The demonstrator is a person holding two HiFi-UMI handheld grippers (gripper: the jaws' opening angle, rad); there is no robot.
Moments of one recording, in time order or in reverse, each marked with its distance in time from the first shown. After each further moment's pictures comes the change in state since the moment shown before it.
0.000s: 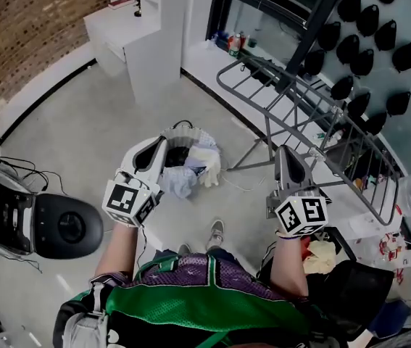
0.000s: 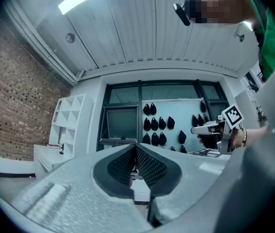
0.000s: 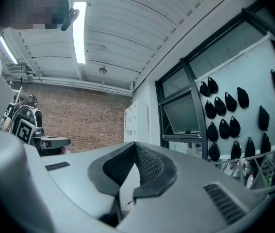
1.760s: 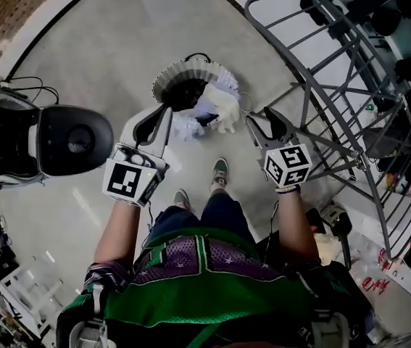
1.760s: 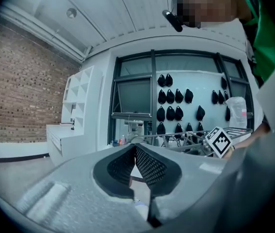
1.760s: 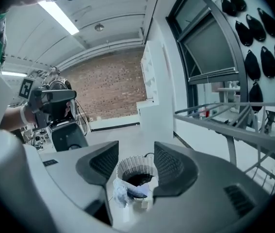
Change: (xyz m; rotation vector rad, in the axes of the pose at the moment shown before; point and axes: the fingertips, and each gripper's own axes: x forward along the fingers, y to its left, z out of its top) left arm 0.165 0.046 -0.190 -0.048 0.275 0.163; right arm 0.202 -0.079 -0.332 0.085 0.522 0.395
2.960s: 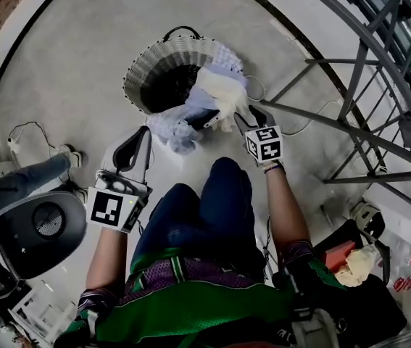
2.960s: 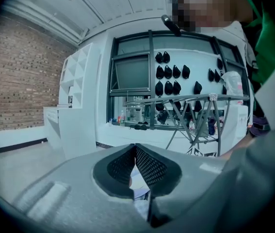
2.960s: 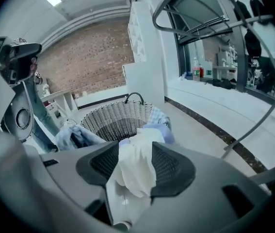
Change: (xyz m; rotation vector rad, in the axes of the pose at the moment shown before) left arm 0.051 0.033 -0.306 0.025 0.138 -0.041; right arm 0.219 -0.110 -0.395 0.060 0.234 -0.098
